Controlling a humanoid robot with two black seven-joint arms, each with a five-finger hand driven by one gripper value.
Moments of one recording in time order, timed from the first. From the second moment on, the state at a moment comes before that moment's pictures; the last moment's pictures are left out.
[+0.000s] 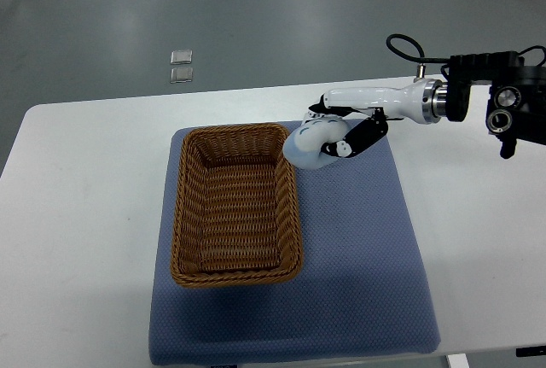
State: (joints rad) left arm -0.05 0.00 -0.12 -0.18 0.06 -0.06 0.04; right arm 1.30 -0.63 -0.03 1.39 -0.91 0.22 0.14
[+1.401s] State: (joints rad) left arm -0.05 0.00 -0.12 -0.17 0.06 -0.06 0.04; right arm 1.25 -0.16 -0.09 0.99 -0.91 0.10 0.18
